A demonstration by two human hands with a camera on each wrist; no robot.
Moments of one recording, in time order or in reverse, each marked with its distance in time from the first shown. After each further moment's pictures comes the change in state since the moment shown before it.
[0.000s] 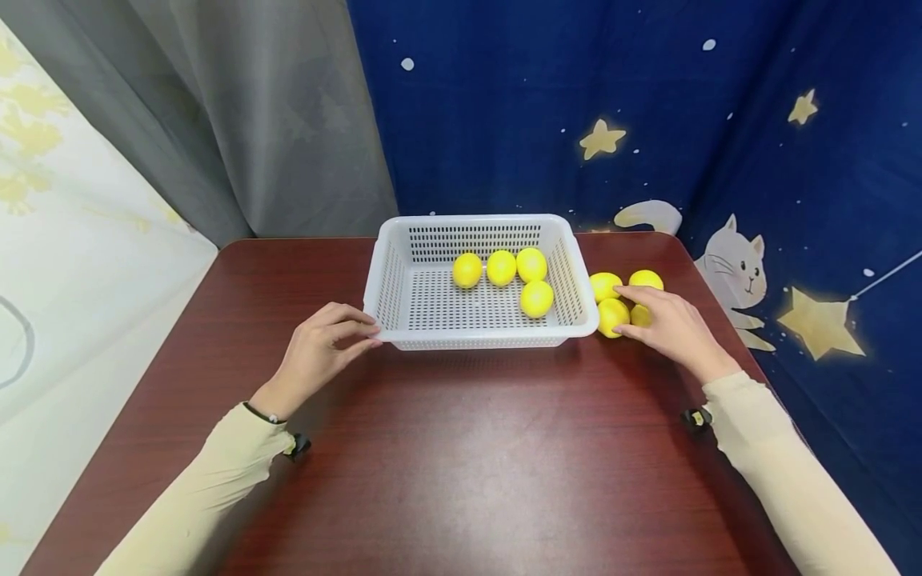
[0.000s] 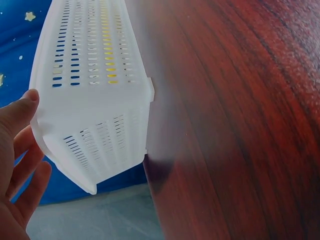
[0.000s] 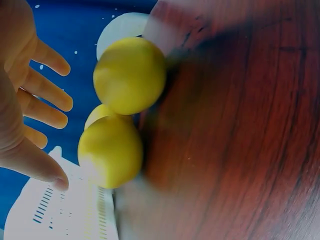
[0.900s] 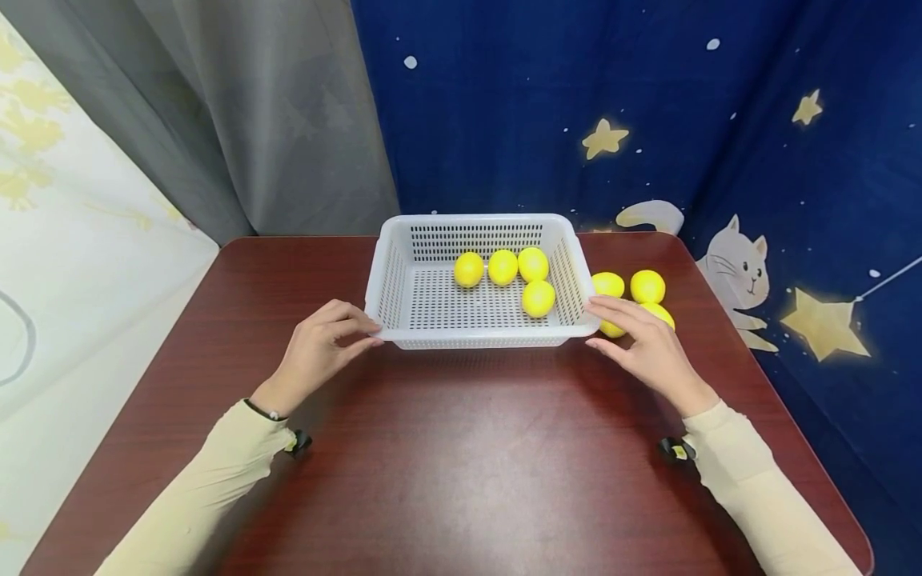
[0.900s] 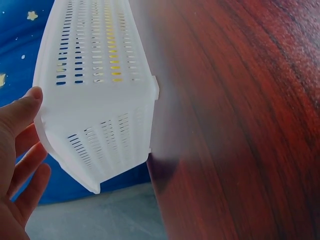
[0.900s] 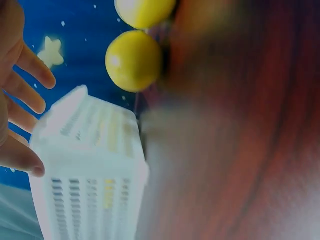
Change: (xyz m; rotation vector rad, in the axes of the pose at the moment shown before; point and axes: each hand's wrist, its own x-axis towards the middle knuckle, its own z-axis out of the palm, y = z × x) left_hand 0.002 0.001 -0.003 0.014 -0.029 -0.018; right_hand -0.025 -0.055 0.015 0.181 0.275 -0.255
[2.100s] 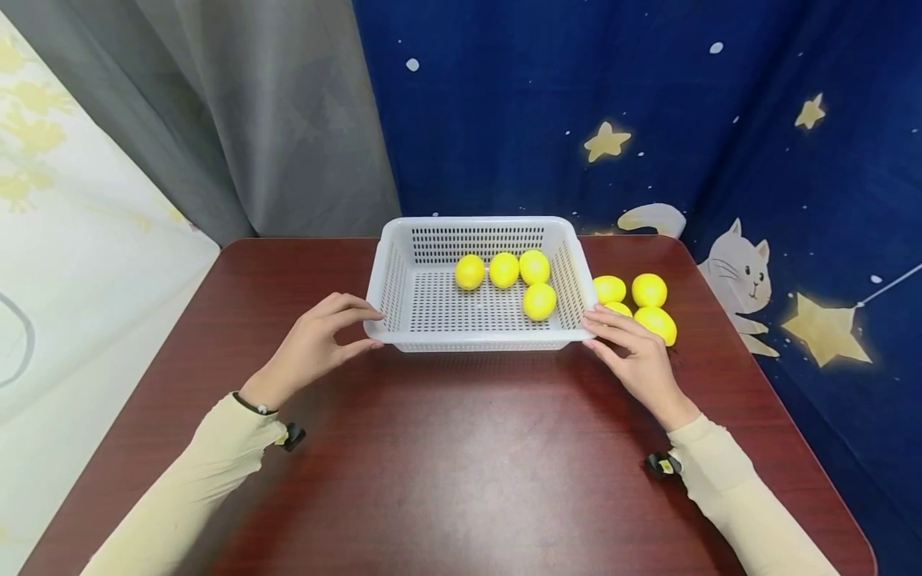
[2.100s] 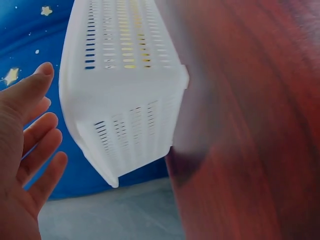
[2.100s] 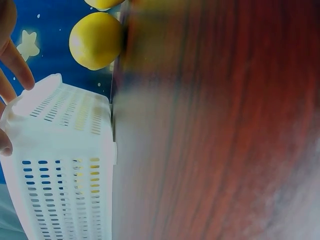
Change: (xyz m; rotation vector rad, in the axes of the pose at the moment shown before) left_hand 0.012 -0.001 -0.015 -0.020 -0.141 -0.022; right_hand -0.009 0.000 0.029 0.211 0.176 0.020
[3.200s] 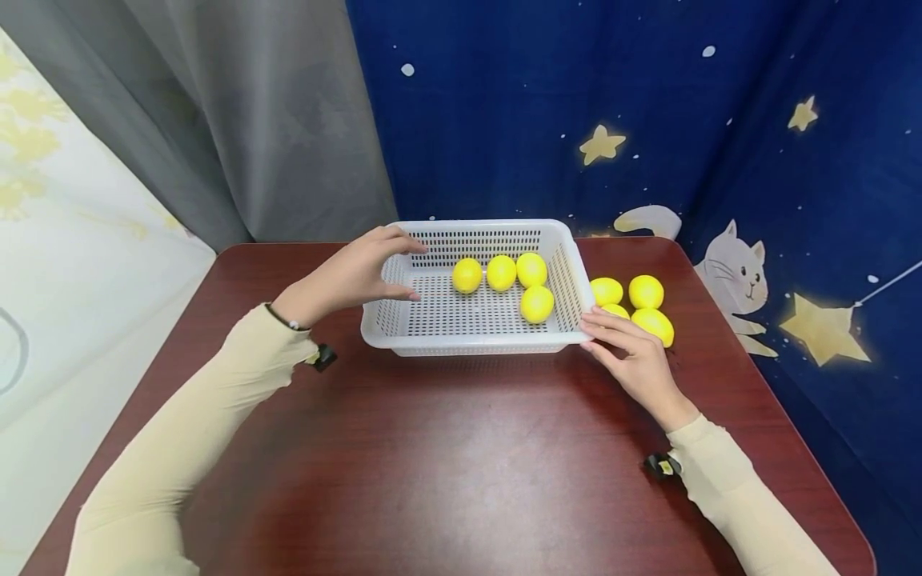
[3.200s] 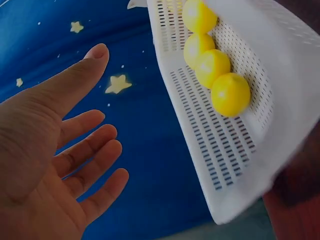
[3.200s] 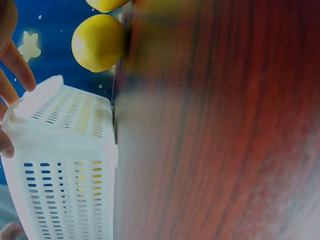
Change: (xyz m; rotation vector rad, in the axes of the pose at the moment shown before) left_hand 0.124 0.019 -0.019 0.034 -0.376 -0.064; right_hand 0.000 -0.002 -0.002 0.016 -0.029 0.014
